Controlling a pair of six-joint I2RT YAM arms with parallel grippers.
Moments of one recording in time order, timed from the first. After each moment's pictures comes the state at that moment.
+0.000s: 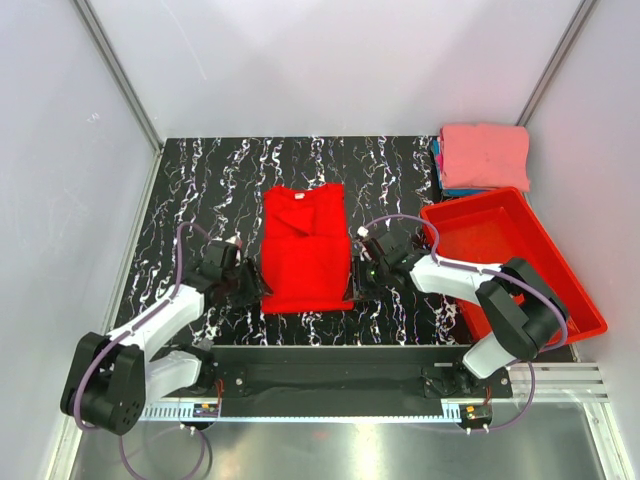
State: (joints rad) left arm -0.32 1.09 0.47 -0.37 0.21 -0.71; right arm 0.69 1.56 0.75 -0.18 -0.30 0.66
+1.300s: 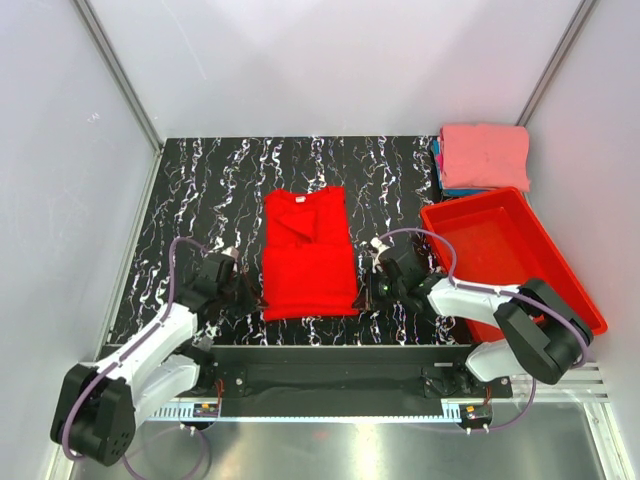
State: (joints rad) left arm -0.35 0.93 0.38 -0.41 0.23 -0.80; right arm 0.69 1.40 0.50 0.06 -0.29 0.67
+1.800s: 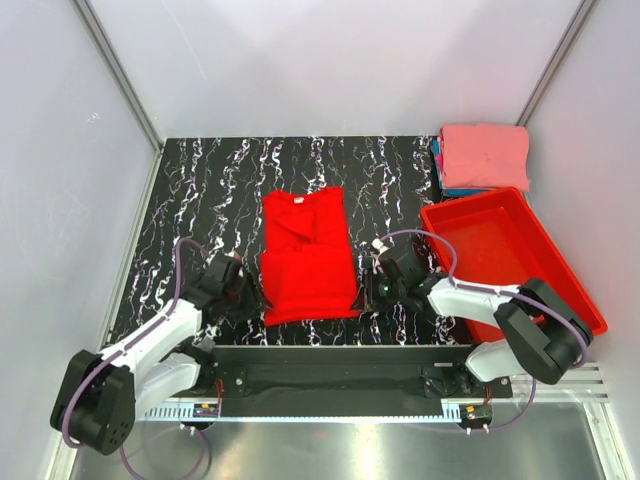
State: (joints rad) left arm -0.39 0.98 0.38 -0.43 0.18 -0.84; right arm 0.69 1.40 0.50 0.05 -0.29 0.70
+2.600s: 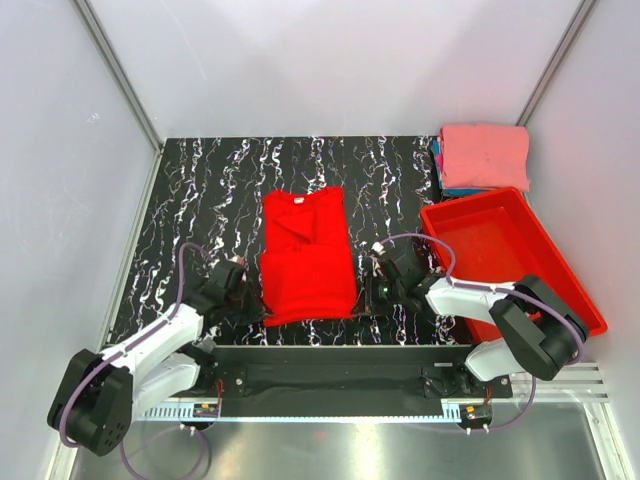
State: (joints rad) left arm -0.44 0.97 0.33 -0.37 0.18 -0.88; right arm 0.69 1.43 0.50 0.03 -0.33 0.76
